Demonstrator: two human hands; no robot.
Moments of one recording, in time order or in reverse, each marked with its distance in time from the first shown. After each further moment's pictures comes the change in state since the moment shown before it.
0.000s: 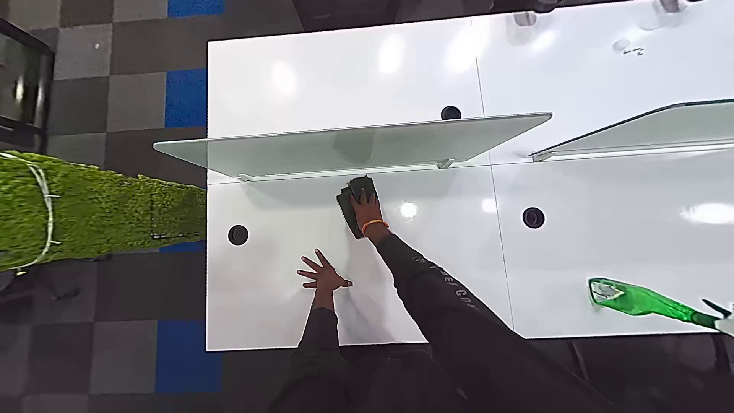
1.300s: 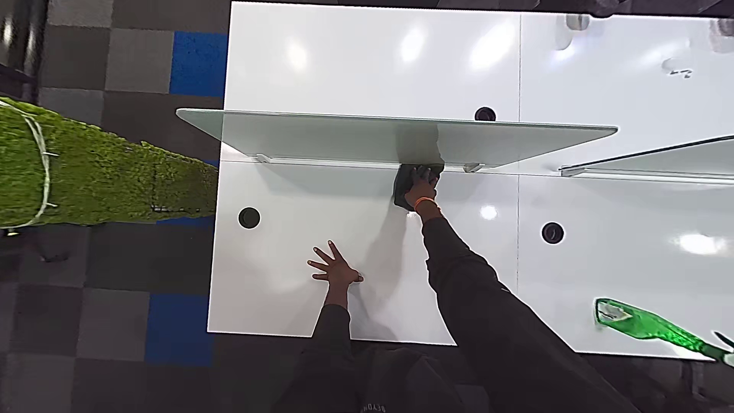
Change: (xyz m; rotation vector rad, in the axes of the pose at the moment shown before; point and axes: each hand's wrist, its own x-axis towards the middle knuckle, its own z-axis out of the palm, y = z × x) left_hand 0.003 0.002 0.002 -0.044 0.006 -0.035; right_hand 0.040 0.088 -0.032 0.196 0.239 0.306
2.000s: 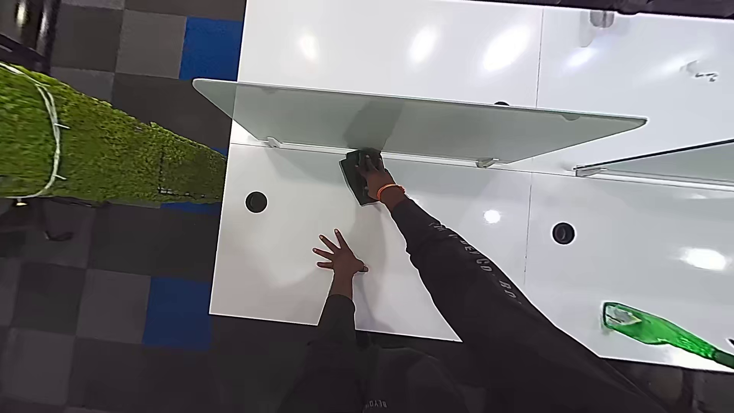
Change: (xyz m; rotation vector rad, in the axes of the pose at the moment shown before) left_hand 0.002 -0.004 0.005 -0.017 0.027 0.042; right_hand -0.025 -0.135 0.040 -0.315 -0.289 -0.539
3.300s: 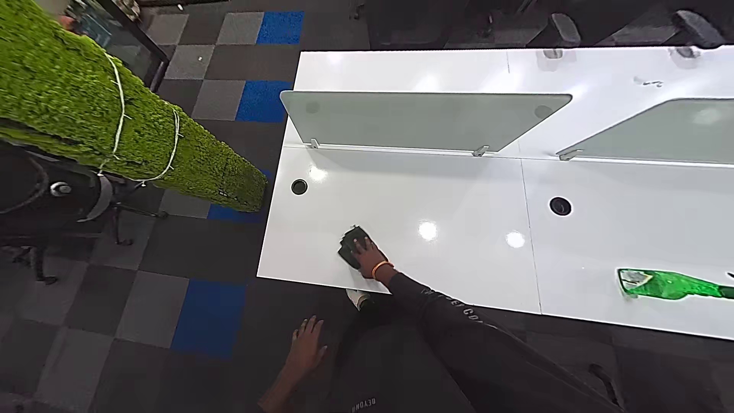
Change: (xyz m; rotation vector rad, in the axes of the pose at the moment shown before) left_hand -0.209 -0.397 0.054 0.218 -0.106 0.446; right_hand -0.267 -0.161 0.212 -0.066 -0.208 -0.278
